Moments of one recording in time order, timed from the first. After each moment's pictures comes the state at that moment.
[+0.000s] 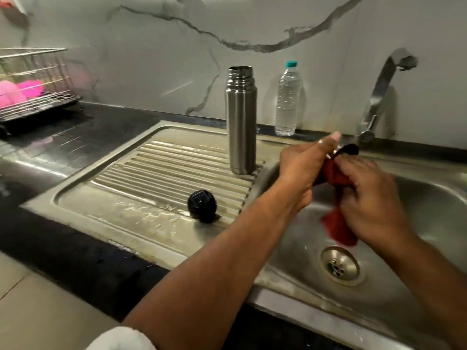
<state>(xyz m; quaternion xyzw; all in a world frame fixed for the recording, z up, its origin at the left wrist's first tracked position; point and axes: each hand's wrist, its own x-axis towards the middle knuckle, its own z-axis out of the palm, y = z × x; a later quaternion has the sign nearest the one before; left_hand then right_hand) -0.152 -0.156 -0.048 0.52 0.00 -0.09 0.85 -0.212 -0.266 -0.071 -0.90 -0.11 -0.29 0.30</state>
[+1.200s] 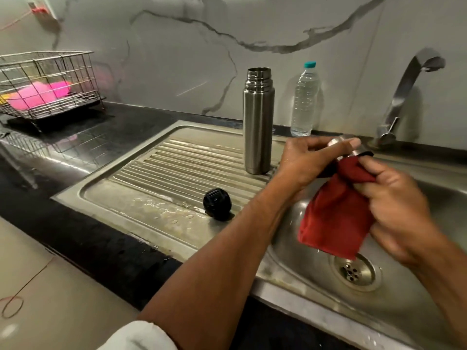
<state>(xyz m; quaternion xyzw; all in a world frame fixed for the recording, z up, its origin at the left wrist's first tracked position) -0.138 -0.122 -0.052 0.64 -0.12 -0.05 0.76 -0.220 -0.243 -0.054 -0.66 -0.03 -0.10 0.74</state>
